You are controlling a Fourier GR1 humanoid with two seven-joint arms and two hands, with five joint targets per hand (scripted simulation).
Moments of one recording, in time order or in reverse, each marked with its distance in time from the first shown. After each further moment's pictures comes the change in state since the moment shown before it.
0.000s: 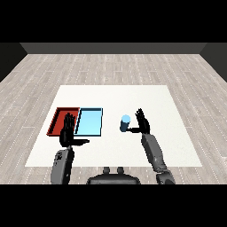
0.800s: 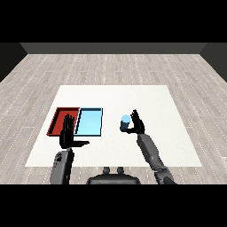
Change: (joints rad) left arm 0.026 0.001 -0.006 -0.009 -0.014 0.006 -0.032; right arm -0.050 0.016 0.097 0.118 -0.078 -0.051 -0.060
